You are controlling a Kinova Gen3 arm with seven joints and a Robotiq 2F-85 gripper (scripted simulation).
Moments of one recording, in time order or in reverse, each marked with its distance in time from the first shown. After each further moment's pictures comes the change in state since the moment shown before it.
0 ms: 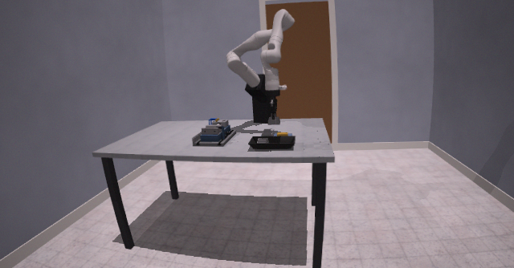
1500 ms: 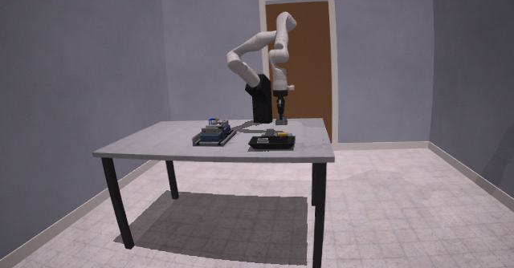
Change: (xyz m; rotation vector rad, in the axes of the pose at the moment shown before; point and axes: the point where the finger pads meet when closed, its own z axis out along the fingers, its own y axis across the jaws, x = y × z) arm 0.040 0.009 0.001 -0.002 -0.004 -0.007
